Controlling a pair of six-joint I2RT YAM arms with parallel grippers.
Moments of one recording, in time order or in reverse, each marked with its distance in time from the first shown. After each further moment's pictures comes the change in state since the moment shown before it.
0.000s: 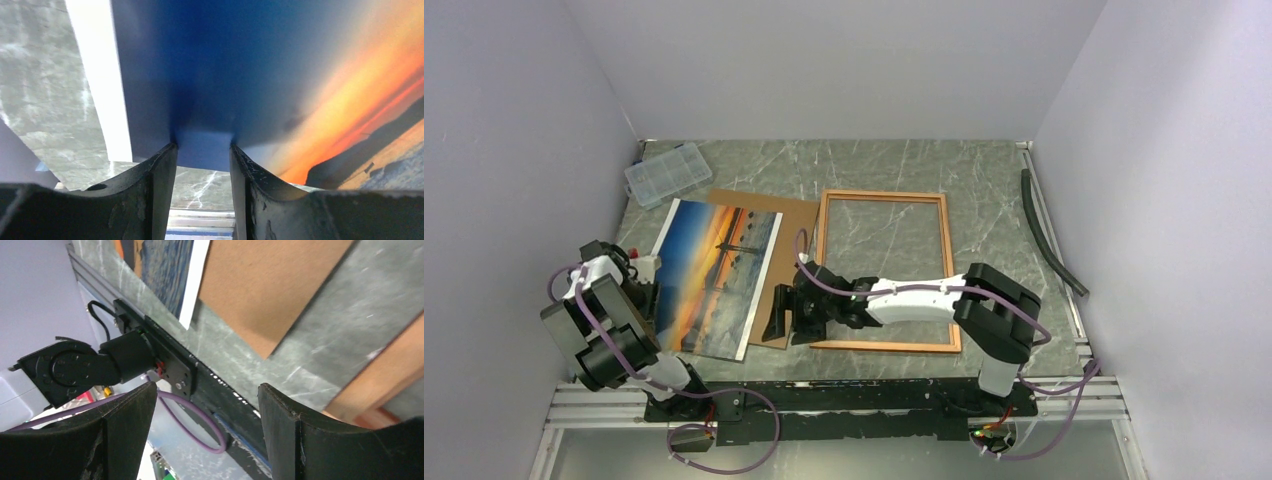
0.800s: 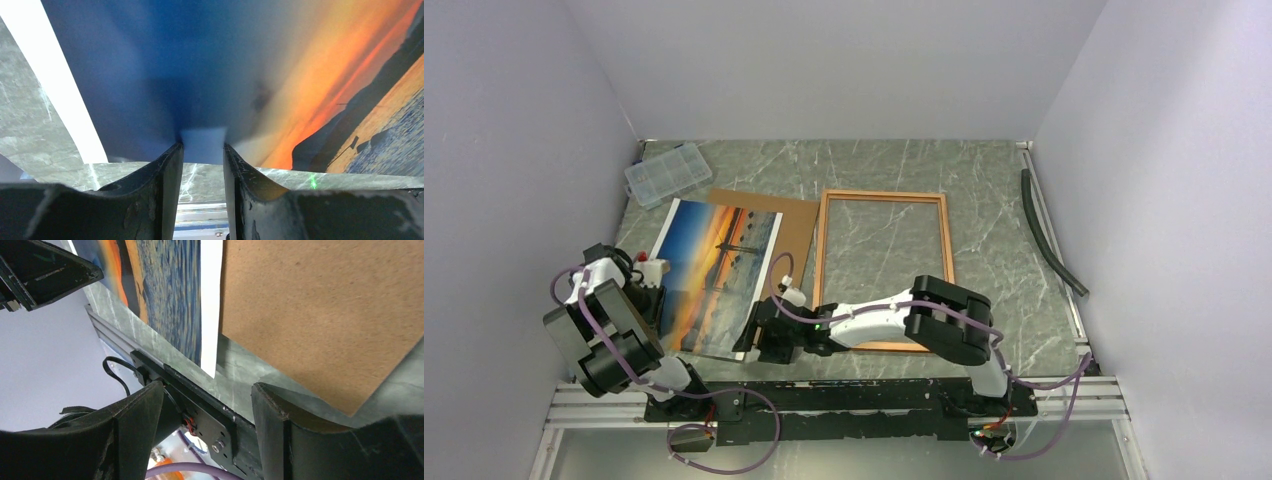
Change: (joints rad) left arm -0.007 -0.035 -0.021 -0.075 0.054 0.073; right arm 0.177 0.226 0.143 0.113 0.262 0.369
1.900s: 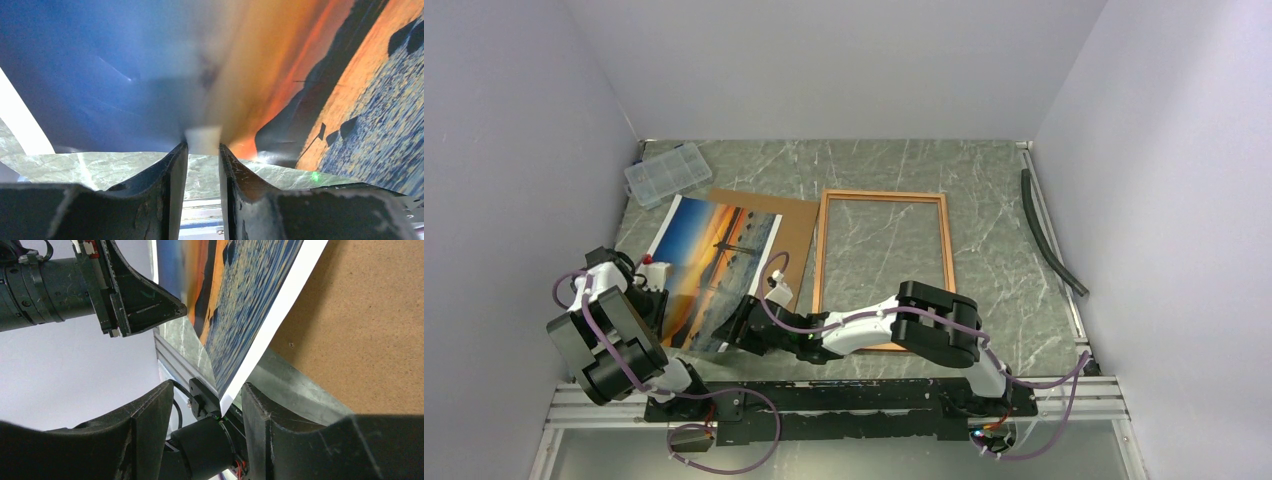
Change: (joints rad) left arm 0.000 -0.047 -0.033 -0.019 0.014 0.056; right arm 0.040 0.072 0.028 0.307 0.172 -0.003
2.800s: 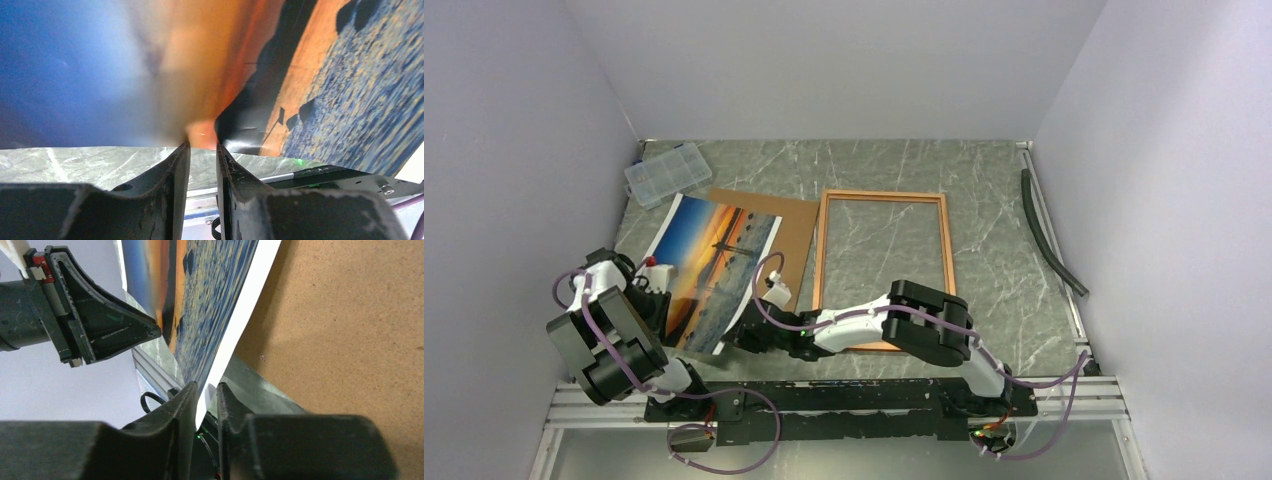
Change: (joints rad) left arm 0.000 0.000 0.011 -0.086 0.036 0.018; right arm -0.011 0.056 0.074 -0.114 0.003 0.005
